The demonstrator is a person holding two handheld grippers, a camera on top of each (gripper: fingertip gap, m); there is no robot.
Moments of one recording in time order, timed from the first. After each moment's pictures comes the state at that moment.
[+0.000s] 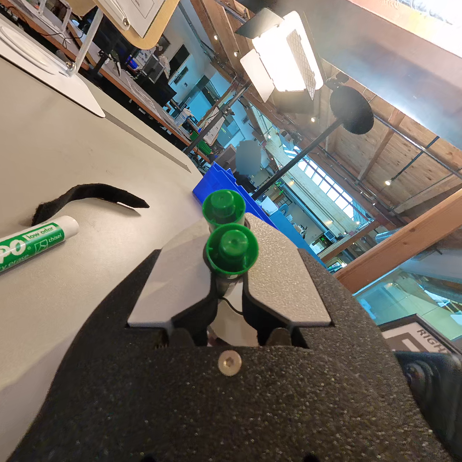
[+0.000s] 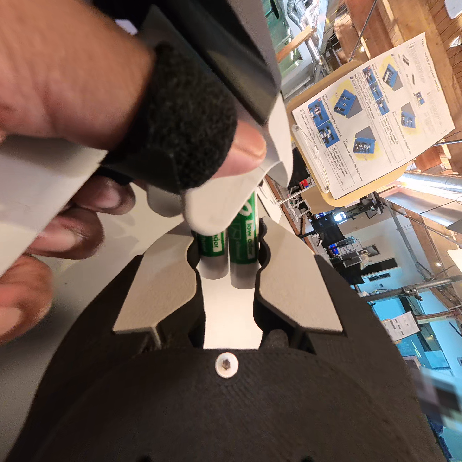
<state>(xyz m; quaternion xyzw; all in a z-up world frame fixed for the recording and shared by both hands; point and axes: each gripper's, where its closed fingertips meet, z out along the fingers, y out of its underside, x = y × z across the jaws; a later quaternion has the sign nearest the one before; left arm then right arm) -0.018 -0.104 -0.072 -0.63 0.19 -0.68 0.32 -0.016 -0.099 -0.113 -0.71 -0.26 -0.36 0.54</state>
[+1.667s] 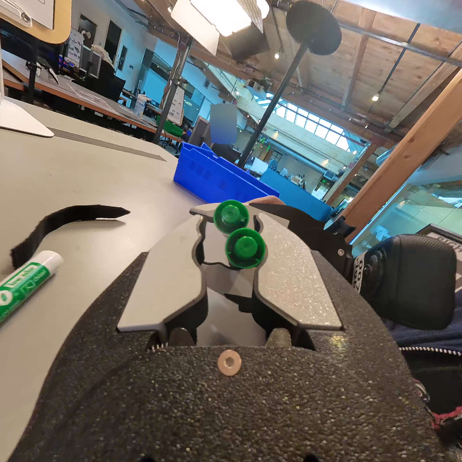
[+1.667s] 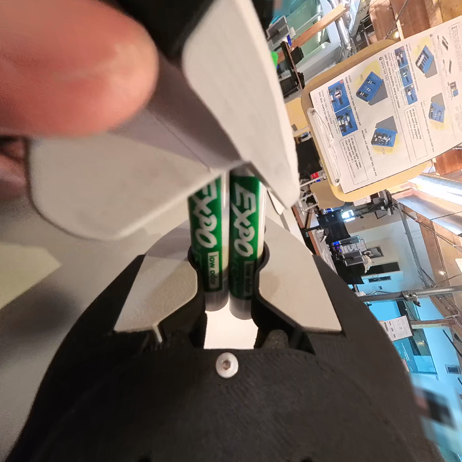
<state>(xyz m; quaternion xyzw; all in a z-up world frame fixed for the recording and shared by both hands) -0.021 -0.134 -0.074 -0.55 0.35 -0.66 0.36 0.015 -0.099 -0.121 -0.73 -0.29 -0.36 0.50</state>
